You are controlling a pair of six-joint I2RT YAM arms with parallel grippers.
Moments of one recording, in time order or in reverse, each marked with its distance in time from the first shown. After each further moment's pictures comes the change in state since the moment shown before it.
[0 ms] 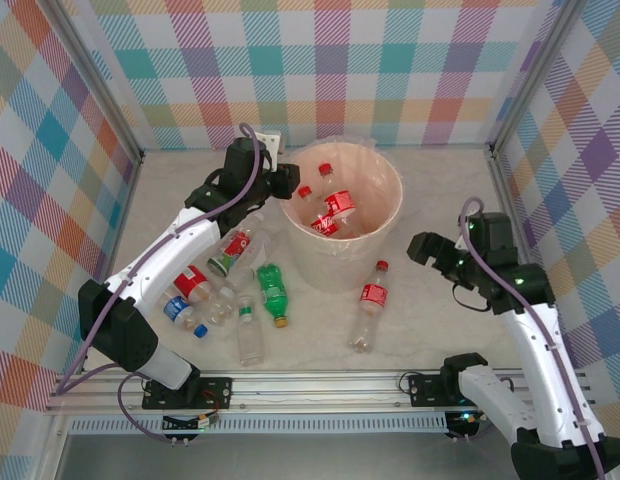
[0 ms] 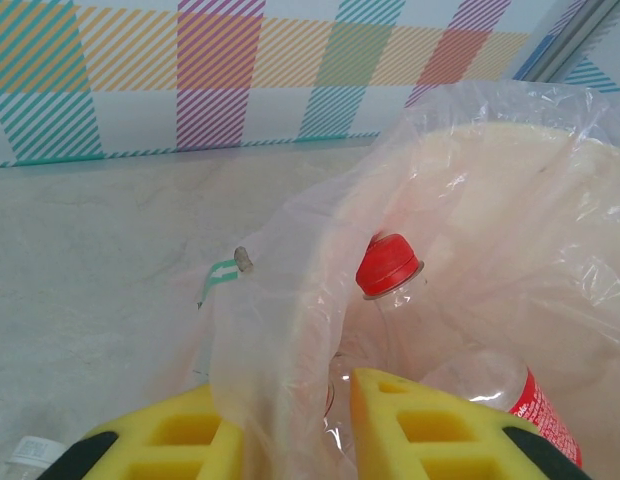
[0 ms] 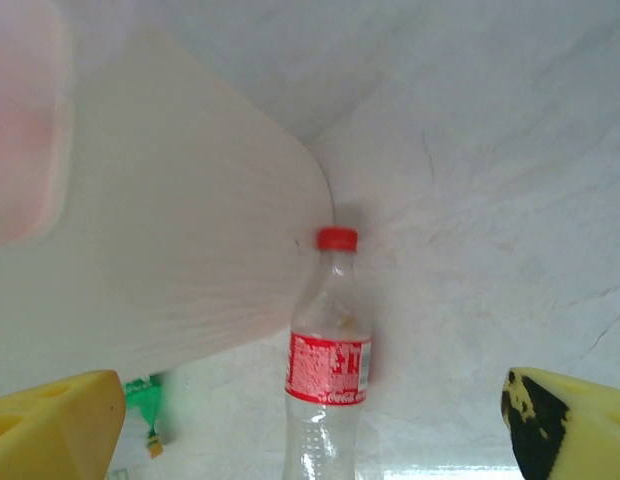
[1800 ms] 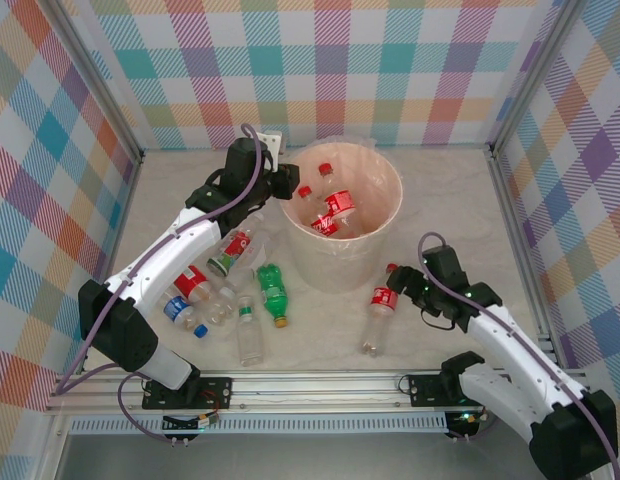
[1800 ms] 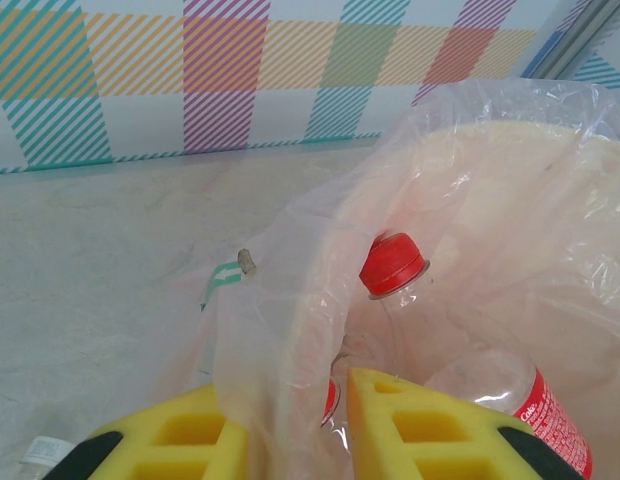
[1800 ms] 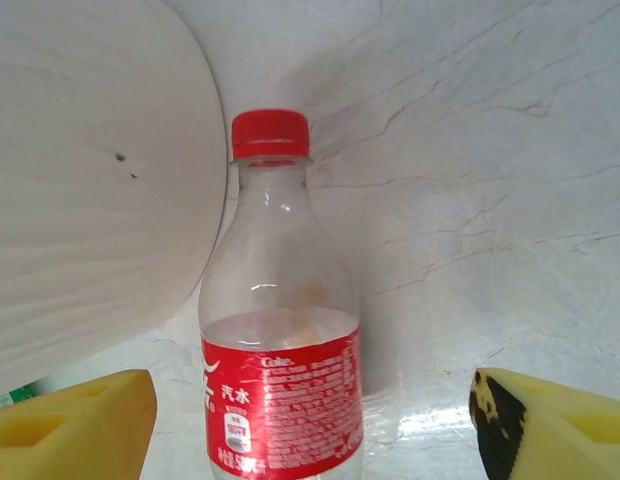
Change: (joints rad) left arm -0.007 0.000 0.004 -0.004 -0.023 0.015; right arm 0.199 0.068 -0.423 0.339 0.116 0.218
